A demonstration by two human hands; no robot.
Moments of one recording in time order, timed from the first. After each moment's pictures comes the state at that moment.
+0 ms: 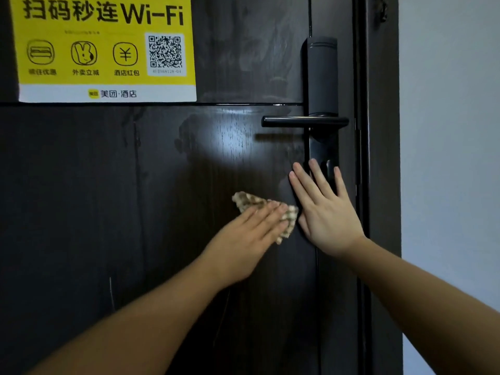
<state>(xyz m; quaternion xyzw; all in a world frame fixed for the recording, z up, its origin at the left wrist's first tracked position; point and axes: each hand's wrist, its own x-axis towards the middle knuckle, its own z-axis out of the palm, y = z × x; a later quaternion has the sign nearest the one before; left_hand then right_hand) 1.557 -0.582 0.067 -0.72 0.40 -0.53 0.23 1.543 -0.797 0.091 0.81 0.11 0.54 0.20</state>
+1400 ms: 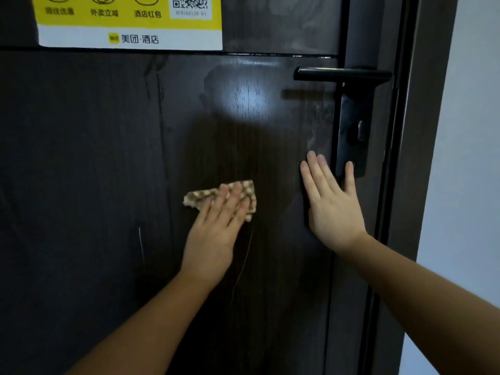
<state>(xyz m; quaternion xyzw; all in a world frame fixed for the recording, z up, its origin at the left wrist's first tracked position) 1.542 -0.517 -0.003 -0.80 0.24 -0.55 0.09 1.543 -0.764 0.039 0.83 0.10 0.53 0.15</state>
